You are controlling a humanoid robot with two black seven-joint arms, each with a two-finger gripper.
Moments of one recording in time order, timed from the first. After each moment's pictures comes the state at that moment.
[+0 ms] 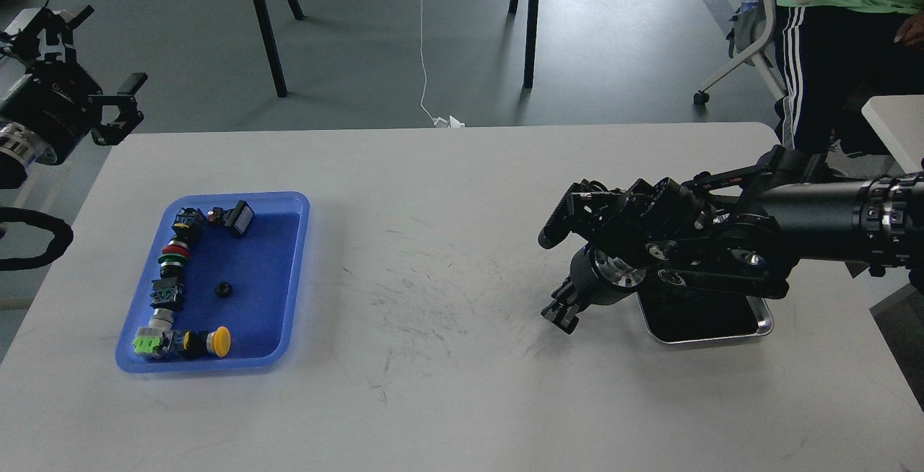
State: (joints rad) left arm -0.75 0.74 -0.58 -0.75 -0.01 -0.43 -0.33; right arm 1.40 -0.21 -0.56 1.13 -1.47 0.45 0.23
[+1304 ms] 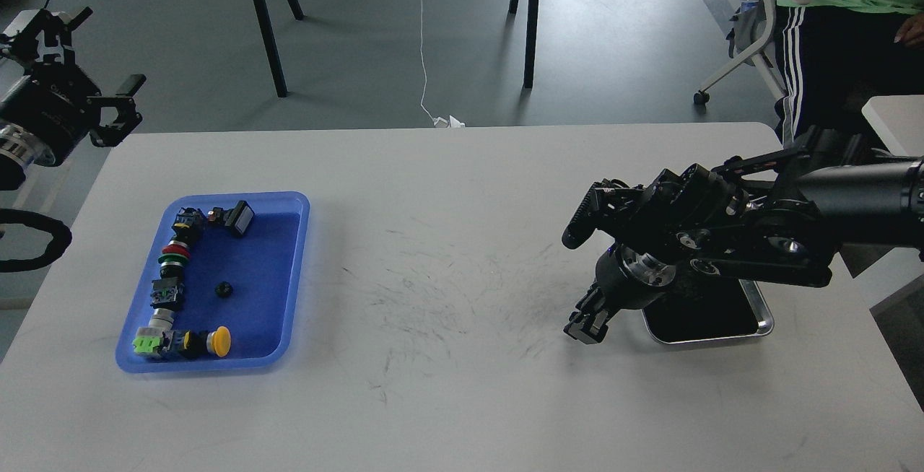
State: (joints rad) left arm -0.75 0.74 -0.58 -0.75 -0.01 -0.43 -0.33; right arm 1.47 -0.31 -0.62 1.21 -1.47 0.49 0.34
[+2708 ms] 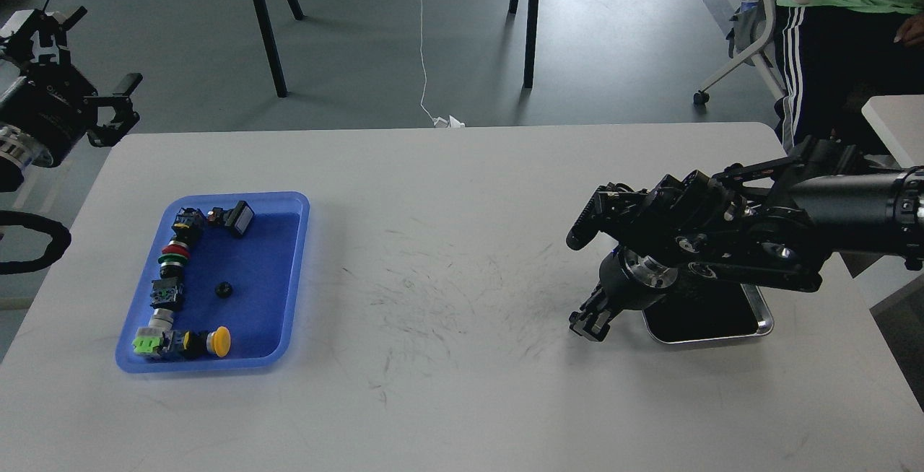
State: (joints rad) left arm -0.74 0.74 -0.59 -0.75 -0.01 -0.44 -0.34; right arm 1.43 -0.28 -0.62 1.14 -1.48 0.49 0.34
